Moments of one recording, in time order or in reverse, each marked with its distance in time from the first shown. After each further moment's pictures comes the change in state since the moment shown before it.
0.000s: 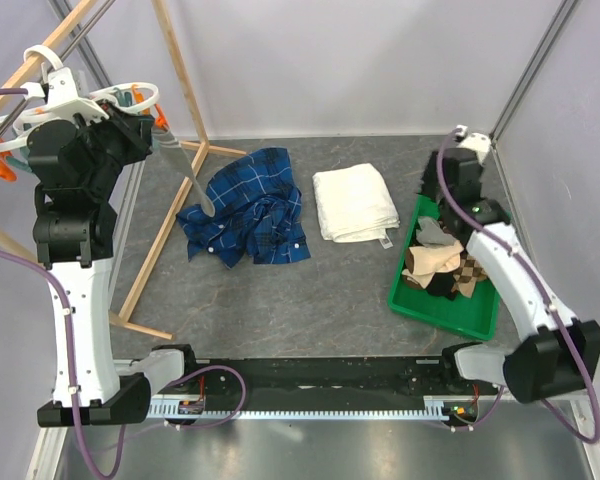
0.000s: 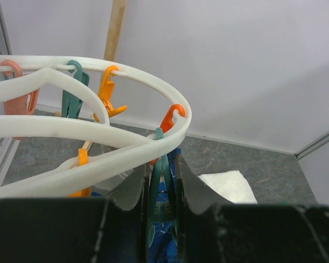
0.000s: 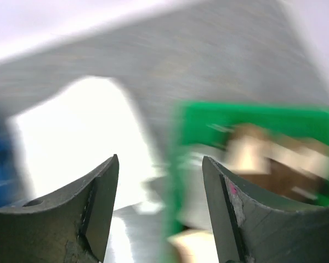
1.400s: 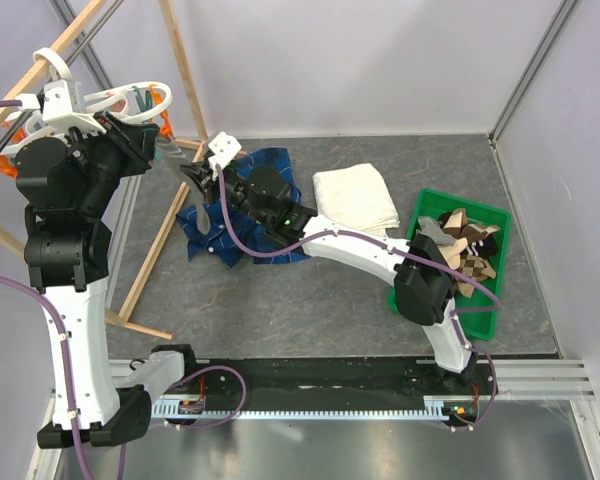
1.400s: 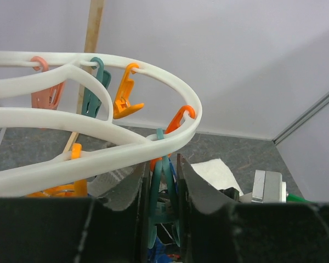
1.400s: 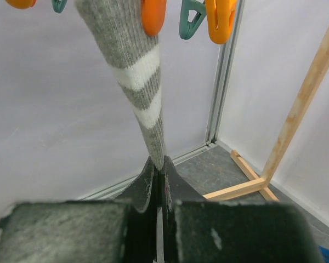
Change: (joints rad) left arm 0.000 -0.077 -0.011 -0.030 0.100 -0.004; right arm 0.849 0.804 0.717 0.902 -0.404 -0.398
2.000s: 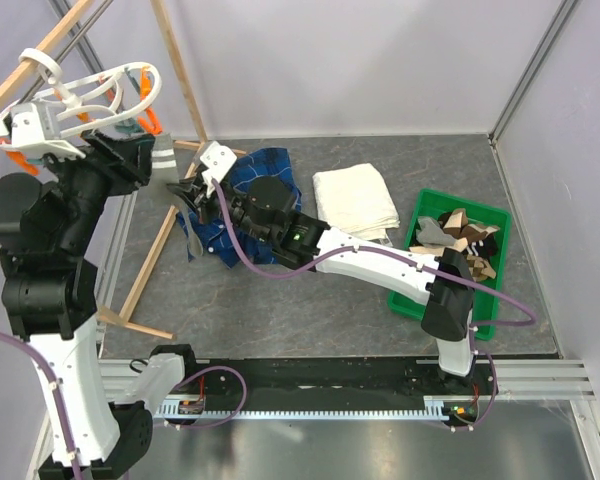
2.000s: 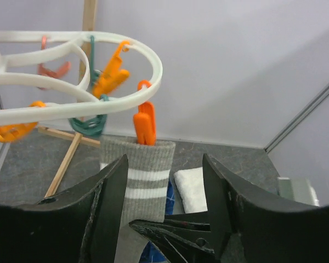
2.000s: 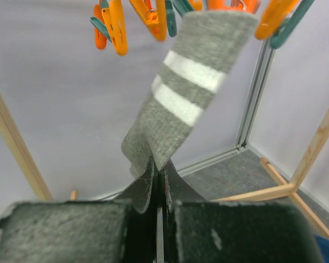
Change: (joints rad) left arm 0.000 -0.093 0.053 -0.076 -0.009 -0.003; right arm 0.103 -0.163 -0.041 -0.132 0.013 0.010
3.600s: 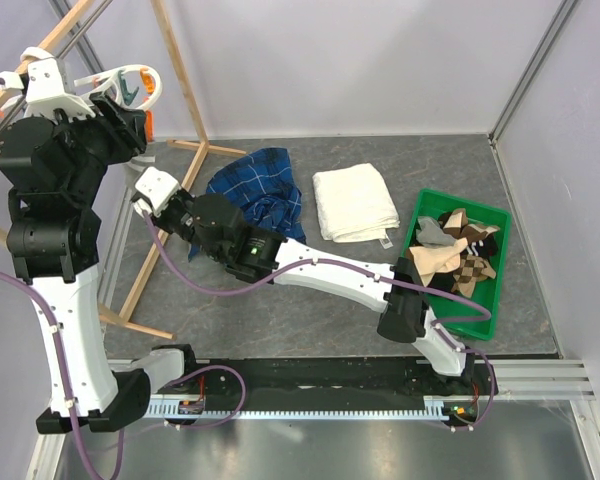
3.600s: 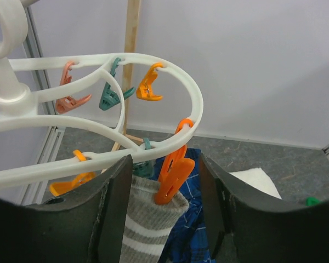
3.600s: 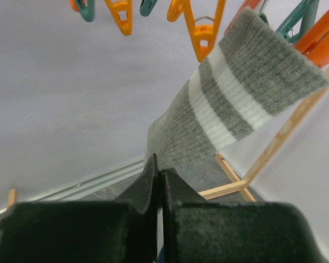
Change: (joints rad) left arm -0.001 0.197 0.171 -0.068 -0.130 0.142; right arm 0.129 0.276 0.420 -0.201 0.258 -0.287
